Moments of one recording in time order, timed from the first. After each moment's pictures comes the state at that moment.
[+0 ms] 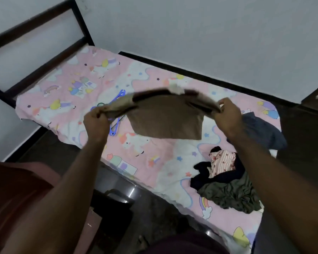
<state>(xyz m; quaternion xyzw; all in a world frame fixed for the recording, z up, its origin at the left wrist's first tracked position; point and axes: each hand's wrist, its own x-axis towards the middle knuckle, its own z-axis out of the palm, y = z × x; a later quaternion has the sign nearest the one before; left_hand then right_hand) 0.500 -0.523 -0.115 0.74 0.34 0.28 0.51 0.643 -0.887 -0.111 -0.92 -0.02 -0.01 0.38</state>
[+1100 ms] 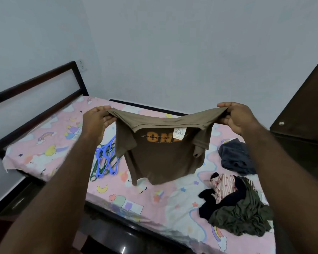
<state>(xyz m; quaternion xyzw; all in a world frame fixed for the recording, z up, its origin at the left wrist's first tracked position) 0.517 -0.454 0.005 0.58 0.16 0.20 0.77 0.608 -0.861 0.023 -0.67 0.09 0.03 0.74</state>
